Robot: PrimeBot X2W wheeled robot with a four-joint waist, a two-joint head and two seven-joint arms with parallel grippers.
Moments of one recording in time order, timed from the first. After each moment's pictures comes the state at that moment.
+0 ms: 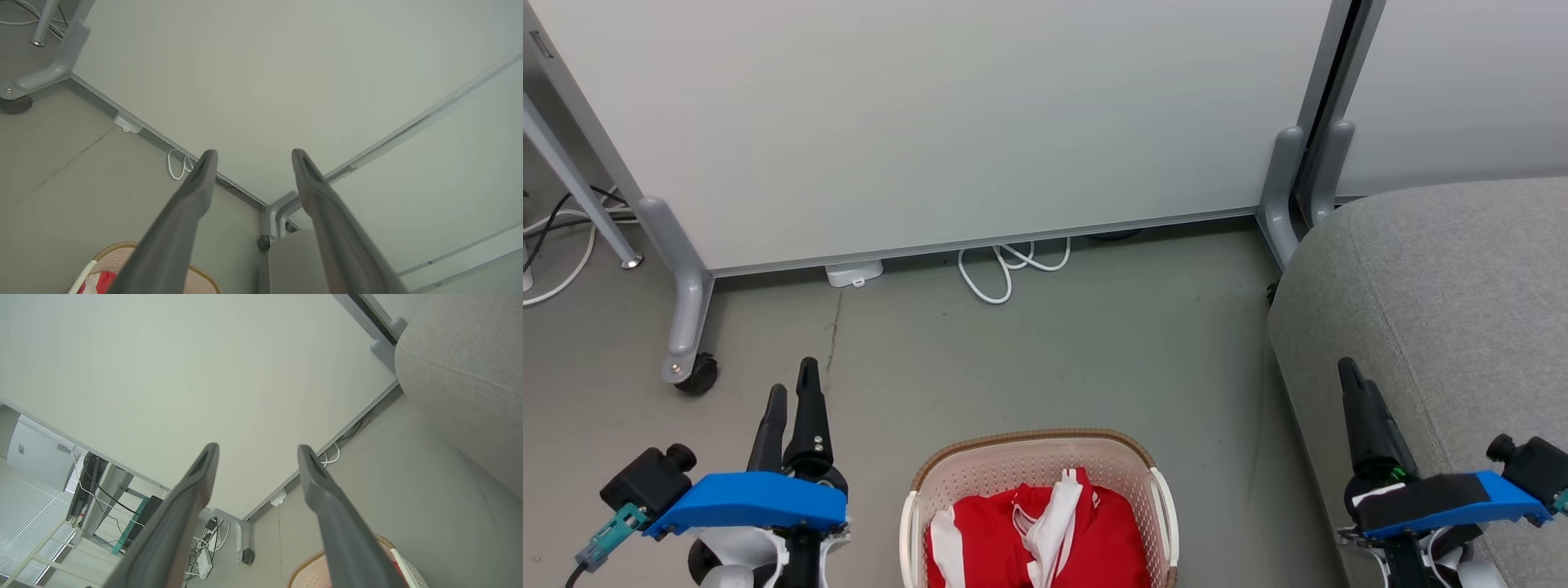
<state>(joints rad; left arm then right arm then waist) -0.10 0.04 -0.02 0.23 -0.91 -0.08 -0.06 -0.10 -0.04 -0.02 0.22 0.95 0.13 -0.06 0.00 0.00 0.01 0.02</state>
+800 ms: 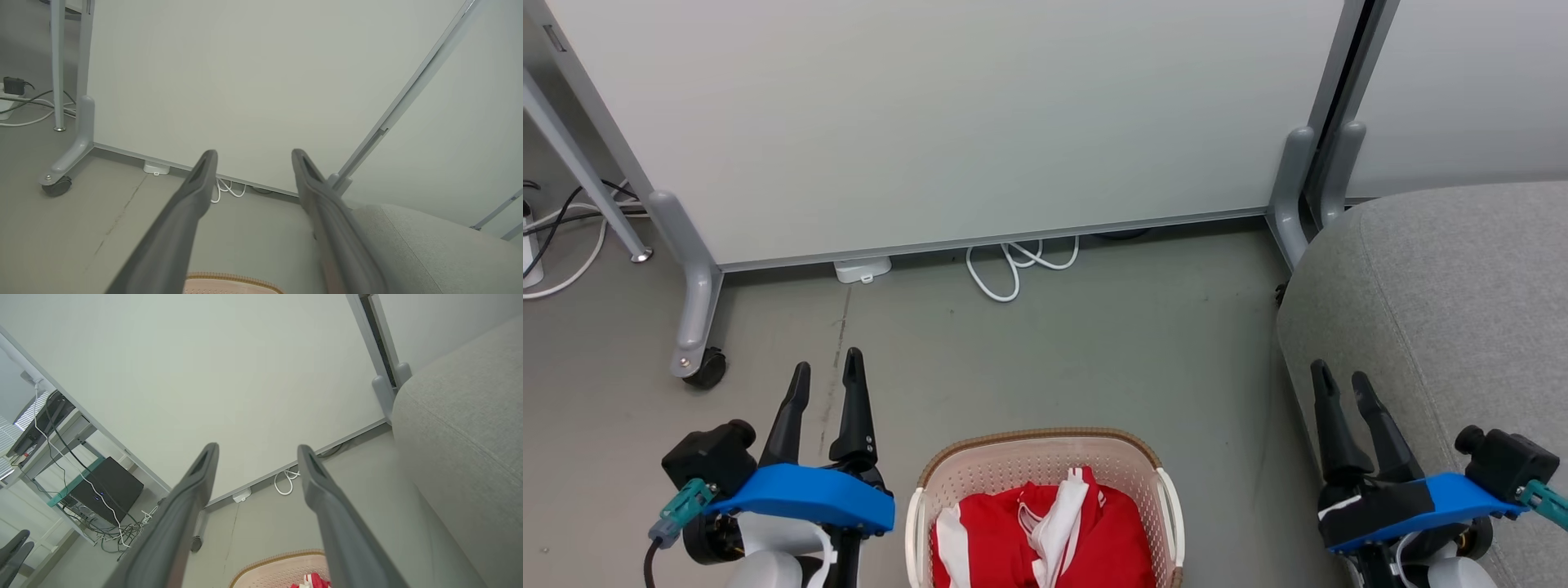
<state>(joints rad) -0.13 0.06 -0.12 0.25 -0.56 -0.05 -0.13 -0.10 -0.04 0.02 0.22 0.62 0.13 -0.13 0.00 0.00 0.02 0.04</state>
